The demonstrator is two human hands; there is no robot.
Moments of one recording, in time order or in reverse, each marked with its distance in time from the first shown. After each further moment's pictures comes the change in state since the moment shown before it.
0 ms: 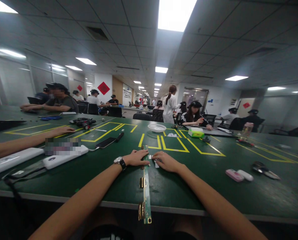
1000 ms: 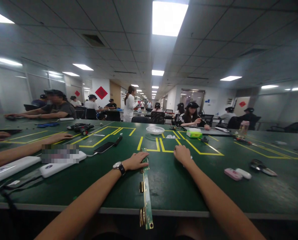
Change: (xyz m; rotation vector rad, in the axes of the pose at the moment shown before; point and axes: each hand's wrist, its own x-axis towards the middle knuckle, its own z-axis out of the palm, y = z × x) left_hand -0.001 0.005 -0.001 -0.007 0.096 0.047; right_hand -0.029 0.055 -0.030 -0.379 0.059 0.852
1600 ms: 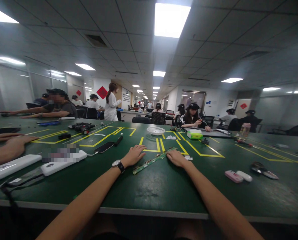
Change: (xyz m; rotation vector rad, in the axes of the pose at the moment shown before) left_hand 0.003 -0.010 -0.010 0.089 0.252 -0.116; right_hand 0.007 -0.004 0.012 0.073 -0.131 -0.352
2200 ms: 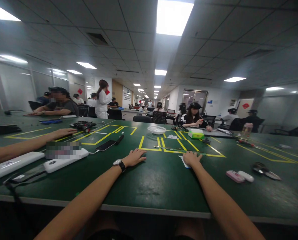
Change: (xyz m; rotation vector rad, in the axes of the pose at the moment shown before) left_hand -0.002 -0.013 0.017 -0.038 -0.194 -0.006; right_hand -0.016 0.061 0.019 -0.094 -0.024 0.760
